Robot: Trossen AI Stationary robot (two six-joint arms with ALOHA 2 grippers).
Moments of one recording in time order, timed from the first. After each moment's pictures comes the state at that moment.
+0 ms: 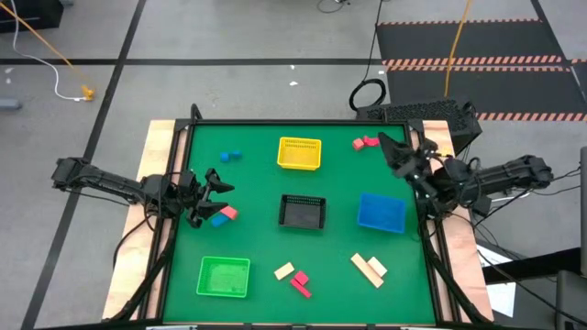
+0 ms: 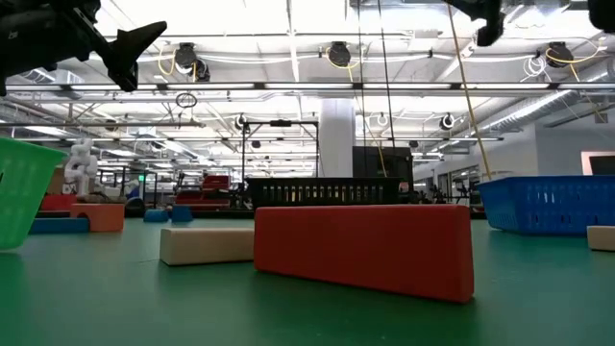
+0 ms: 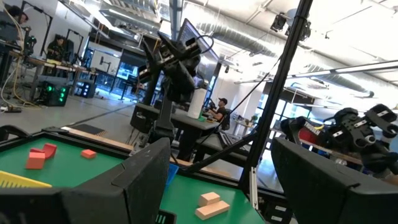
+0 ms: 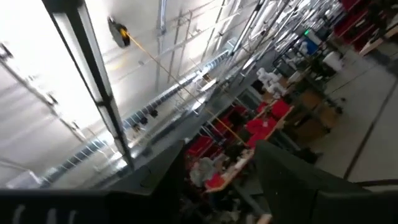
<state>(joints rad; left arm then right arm) -0.18 0.53 0.03 0.82 -0.09 -0.29 0.15 0.74 0.42 0.91 0.78 0.42</state>
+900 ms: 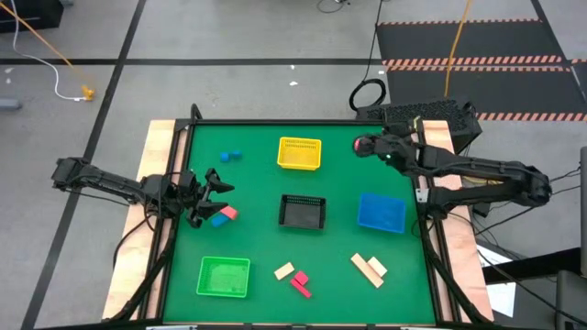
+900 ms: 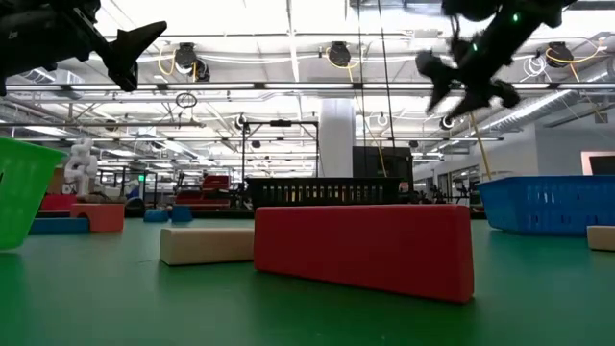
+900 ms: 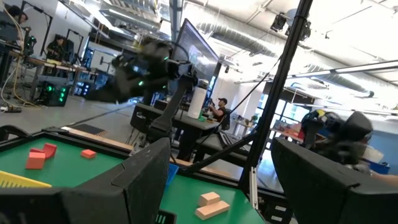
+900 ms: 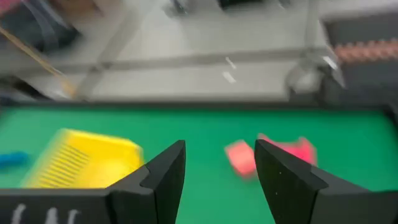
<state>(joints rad) -0.18 0.53 0.03 0.82 -0.09 -0.29 -0.33 0.98 0.72 -0.53 0.68 0.90</state>
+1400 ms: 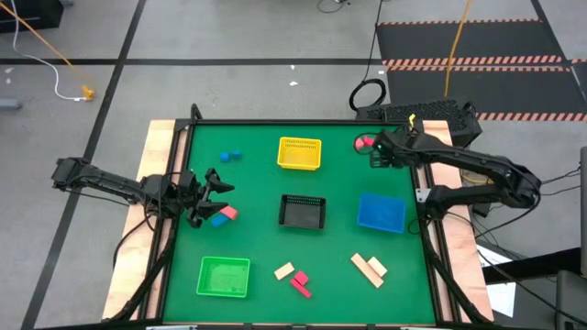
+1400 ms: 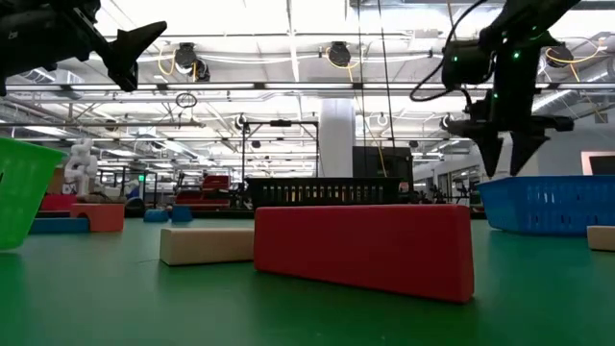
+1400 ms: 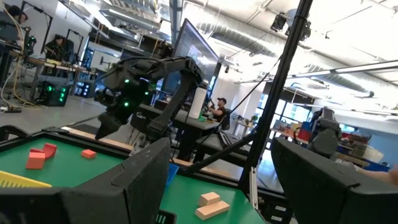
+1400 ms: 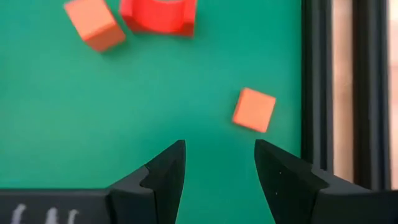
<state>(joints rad) -0.18 0.53 0.03 0.82 -0.09 -0.29 -0.60 1.13 0.72 -0.97 0.33 0.91</state>
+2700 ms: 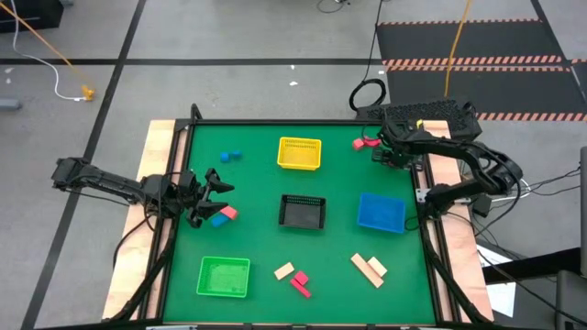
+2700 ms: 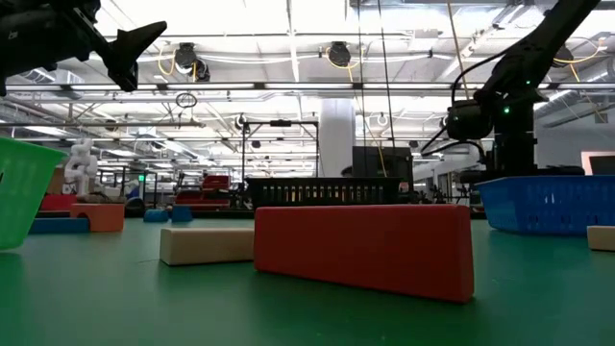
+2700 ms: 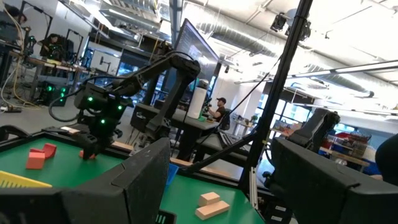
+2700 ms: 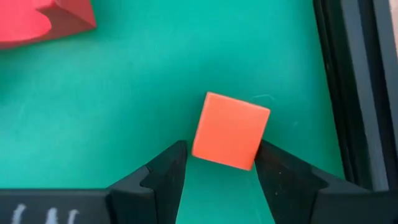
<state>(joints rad) -0.18 0.53 0.03 0.82 -0.09 -0.29 -0.92 1.38 0.57 -0.63 0.16 0.92</state>
